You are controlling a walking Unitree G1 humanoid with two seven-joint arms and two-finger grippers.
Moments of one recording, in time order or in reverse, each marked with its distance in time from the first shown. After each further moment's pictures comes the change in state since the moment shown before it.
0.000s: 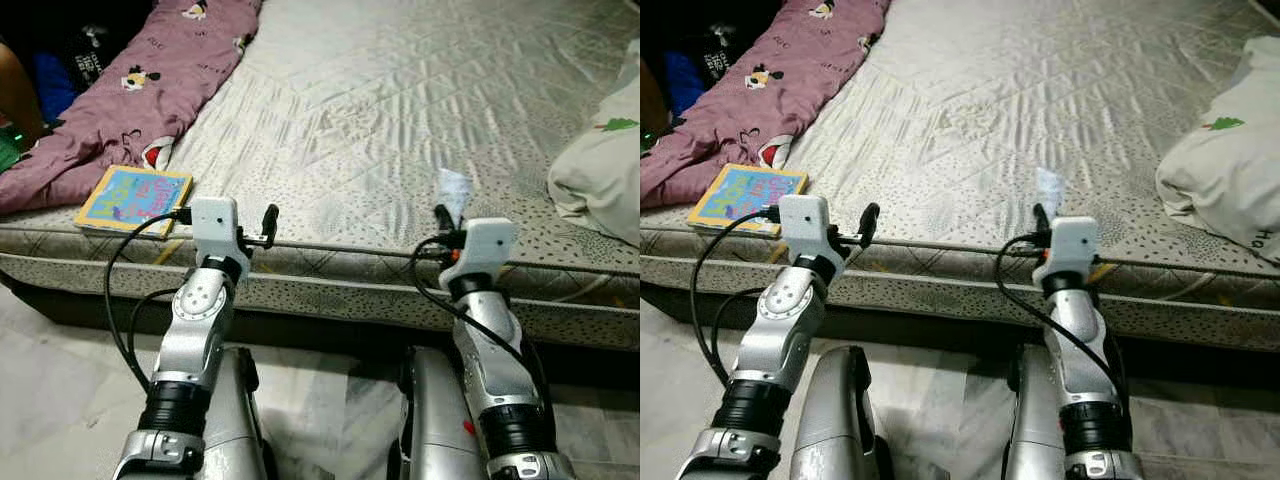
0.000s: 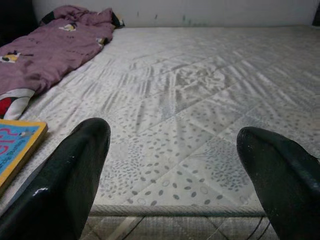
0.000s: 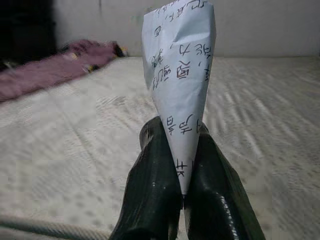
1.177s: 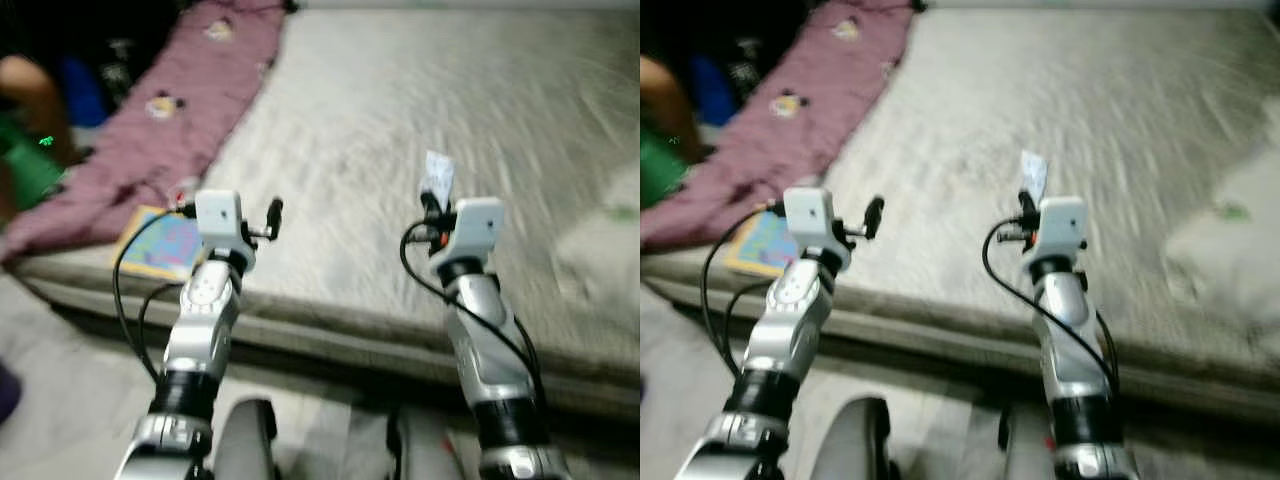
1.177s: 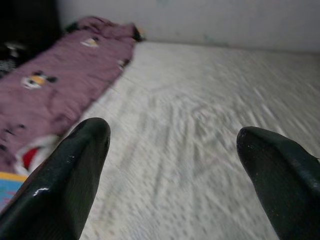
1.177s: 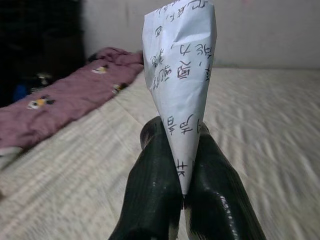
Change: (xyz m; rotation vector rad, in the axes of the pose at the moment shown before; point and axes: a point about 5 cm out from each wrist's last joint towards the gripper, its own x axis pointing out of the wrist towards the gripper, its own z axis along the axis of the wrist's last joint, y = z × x) left arm 0.010 -0.003 0.001 -0.040 -0.024 0.001; right arm 0.011 0.012 0.016 0.025 0.021 0.015
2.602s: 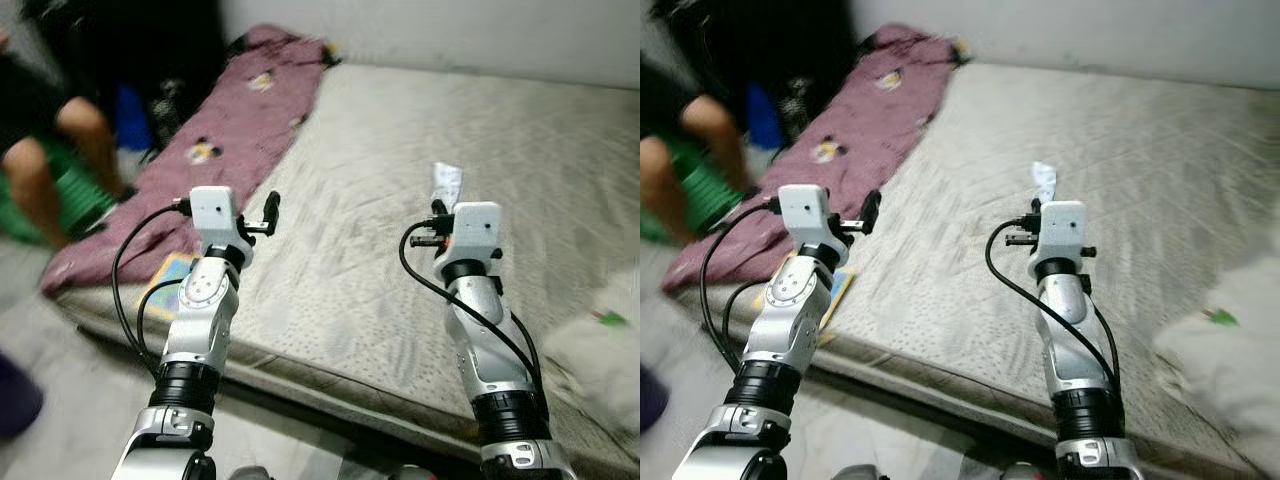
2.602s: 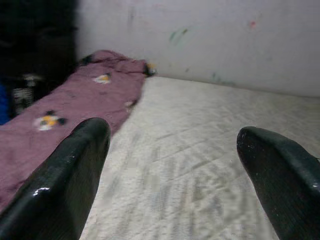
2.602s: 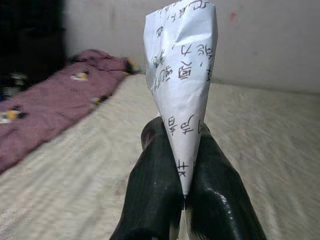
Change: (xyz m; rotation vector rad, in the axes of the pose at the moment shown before) left arm 0.006 0.001 0.002 -0.030 -0.013 -0.010; right arm 0.002 -0.013 -0.015 -0.083 0.094 -0.123
